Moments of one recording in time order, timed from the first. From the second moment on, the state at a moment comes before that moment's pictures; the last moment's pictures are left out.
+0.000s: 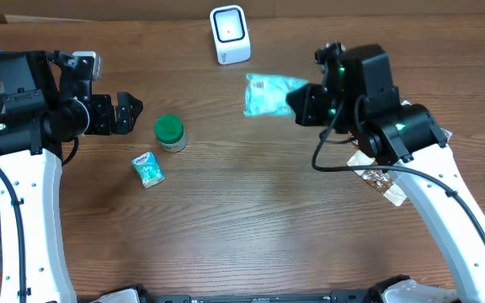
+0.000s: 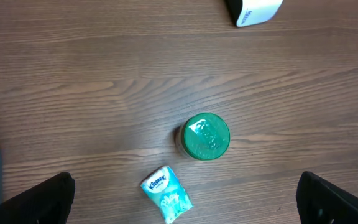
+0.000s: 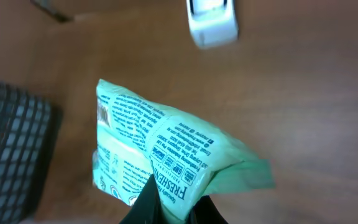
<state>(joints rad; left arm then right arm) 0.22 1.43 1.47 -1.00 0.32 0.16 0.39 1.44 1.45 -0.75 -0.23 0.42</state>
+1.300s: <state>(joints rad) 0.22 1.43 1.47 -1.00 0.32 0.16 0.54 2.31 1.62 0.66 0.44 -1.11</state>
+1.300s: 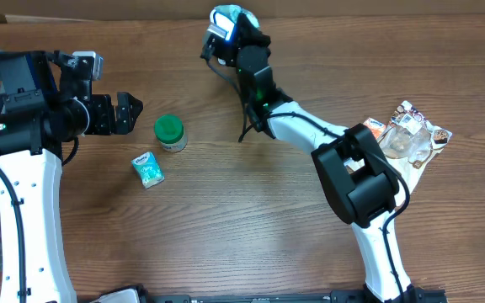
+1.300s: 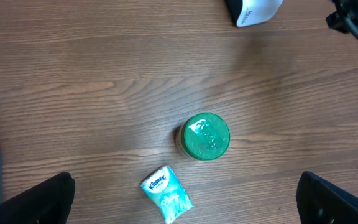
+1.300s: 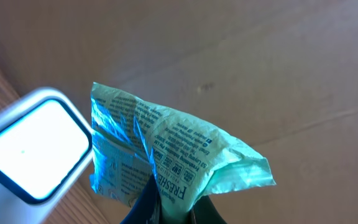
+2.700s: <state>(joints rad) 0.22 1.43 1.47 -1.00 0.32 0.16 0.70 2.23 1.62 0.37 0.46 -0.65</state>
